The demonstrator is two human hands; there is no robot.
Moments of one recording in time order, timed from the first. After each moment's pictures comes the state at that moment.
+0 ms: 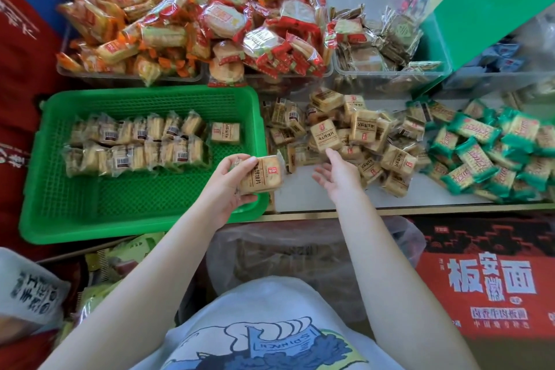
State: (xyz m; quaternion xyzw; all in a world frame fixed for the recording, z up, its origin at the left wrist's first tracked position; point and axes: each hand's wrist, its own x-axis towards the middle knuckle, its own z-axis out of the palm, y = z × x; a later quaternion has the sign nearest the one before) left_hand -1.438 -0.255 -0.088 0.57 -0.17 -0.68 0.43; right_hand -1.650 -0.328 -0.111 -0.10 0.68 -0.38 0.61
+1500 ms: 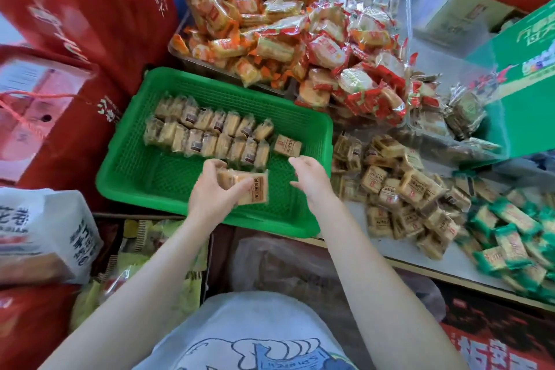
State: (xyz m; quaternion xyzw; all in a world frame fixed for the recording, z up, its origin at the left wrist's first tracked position) left_hand -1.318 -0.194 -0.108 0.80 -0.30 -0.37 0.36; right_hand -1.475 -0.318 -0.091 -0.47 0.65 -0.13 0.58
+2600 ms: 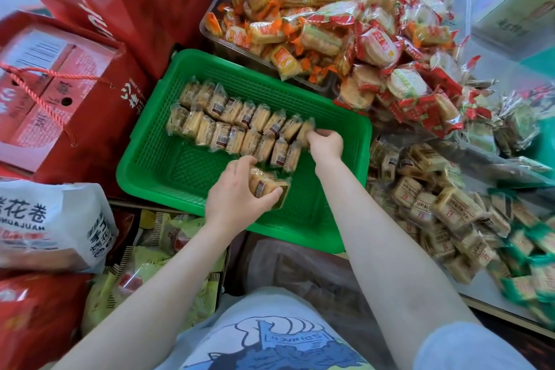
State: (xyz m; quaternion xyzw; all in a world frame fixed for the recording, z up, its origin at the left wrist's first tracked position) left_hand -1.301 -0.197 -0.133 0.83 -0.44 -0.25 0.24; right_hand -1.401 -0.392 -0.145 -0.44 0.73 -0.15 0.50
